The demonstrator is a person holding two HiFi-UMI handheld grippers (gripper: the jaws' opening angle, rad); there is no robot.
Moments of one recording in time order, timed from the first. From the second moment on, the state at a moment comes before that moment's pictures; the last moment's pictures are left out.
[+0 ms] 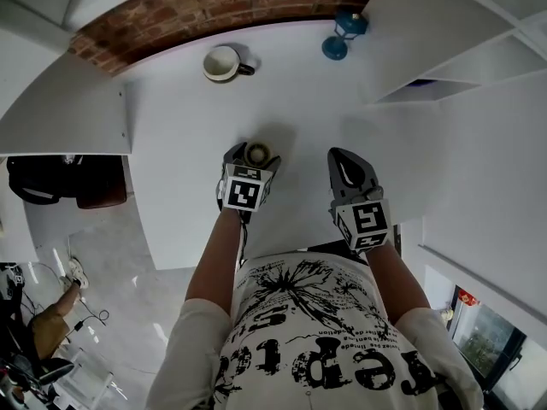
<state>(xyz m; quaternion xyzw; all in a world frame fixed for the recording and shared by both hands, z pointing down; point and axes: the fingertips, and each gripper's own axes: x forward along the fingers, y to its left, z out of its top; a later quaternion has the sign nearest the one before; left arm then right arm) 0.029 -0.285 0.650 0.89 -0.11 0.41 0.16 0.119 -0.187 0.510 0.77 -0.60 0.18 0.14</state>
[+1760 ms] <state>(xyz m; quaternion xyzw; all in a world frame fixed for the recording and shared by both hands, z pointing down) -0.025 -0.239 0.302 0.98 -0.18 0.04 0.02 0.103 -0.150 0.333 0.71 -0.70 0.01 0.06</state>
